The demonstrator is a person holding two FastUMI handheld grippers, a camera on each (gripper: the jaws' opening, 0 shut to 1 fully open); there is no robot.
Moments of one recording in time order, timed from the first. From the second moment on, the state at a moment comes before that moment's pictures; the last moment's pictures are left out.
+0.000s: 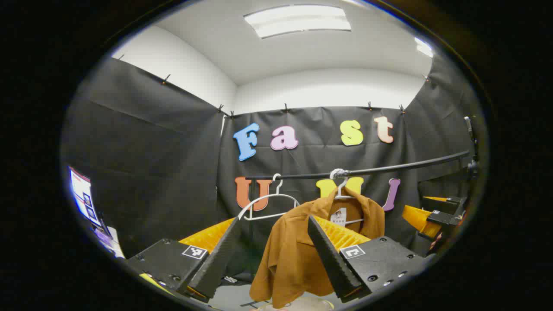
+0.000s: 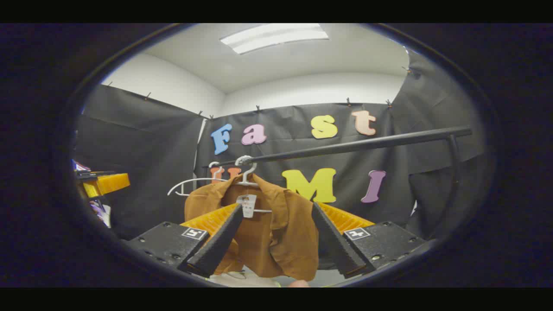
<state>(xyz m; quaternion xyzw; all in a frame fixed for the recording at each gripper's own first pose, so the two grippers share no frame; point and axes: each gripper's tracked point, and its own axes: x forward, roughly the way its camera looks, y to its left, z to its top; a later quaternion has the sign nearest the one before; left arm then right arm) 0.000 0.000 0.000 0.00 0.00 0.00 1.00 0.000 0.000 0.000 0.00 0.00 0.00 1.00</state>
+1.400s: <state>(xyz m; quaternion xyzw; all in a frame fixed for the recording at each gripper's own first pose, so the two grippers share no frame) 0.106 -0.102 -0.146 -0.03 0.14 -0.09 0.99 0.107 -0.002 -0.114 0.06 0.12 -0.01 0.99</state>
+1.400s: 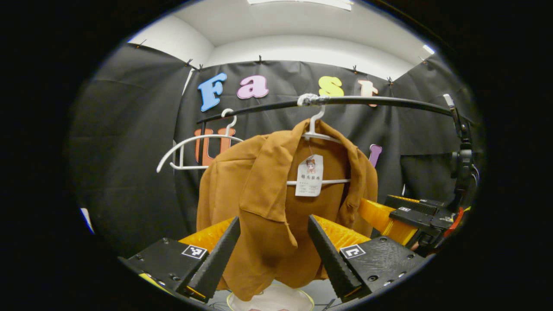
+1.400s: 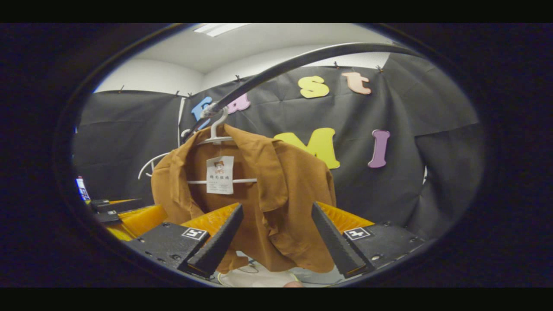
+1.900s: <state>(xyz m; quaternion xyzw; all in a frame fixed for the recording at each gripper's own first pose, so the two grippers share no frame) 0.167 -0.108 -0.189 -0.10 0.19 -0.05 0.98 0.155 0.008 -0.136 0.11 0.14 0.04 0.98</state>
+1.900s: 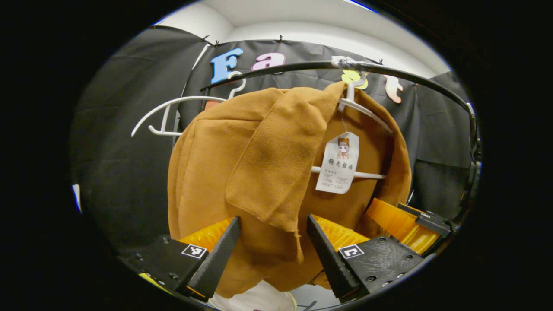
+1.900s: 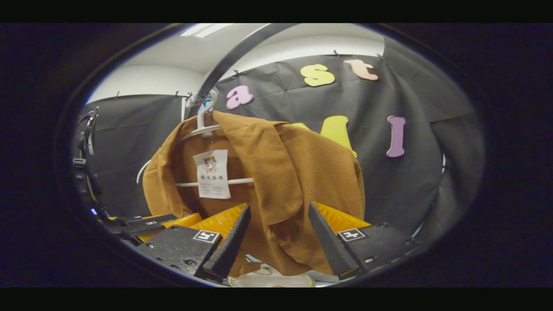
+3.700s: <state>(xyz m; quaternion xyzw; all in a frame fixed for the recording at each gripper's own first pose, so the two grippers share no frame) 0.199 -0.002 -0.083 -0.19 0.10 -0.04 0.98 0.202 -0.105 -0.064 0.43 0.05 0.03 0.90</state>
